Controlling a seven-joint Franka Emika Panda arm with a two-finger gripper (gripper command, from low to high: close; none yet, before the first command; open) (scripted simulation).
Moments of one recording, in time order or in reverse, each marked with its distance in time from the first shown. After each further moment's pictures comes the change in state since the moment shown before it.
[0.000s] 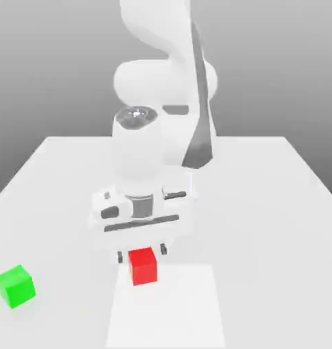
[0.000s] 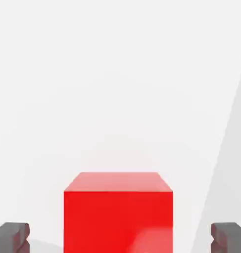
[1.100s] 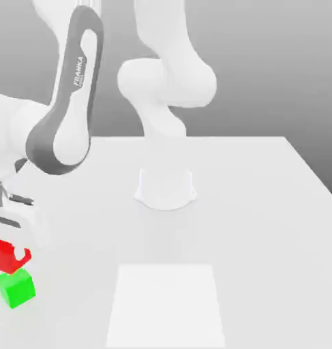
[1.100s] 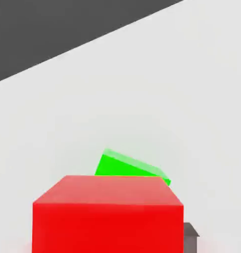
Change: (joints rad) arm -0.376 0.116 -0.155 0.413 0.051 -0.308 0.134
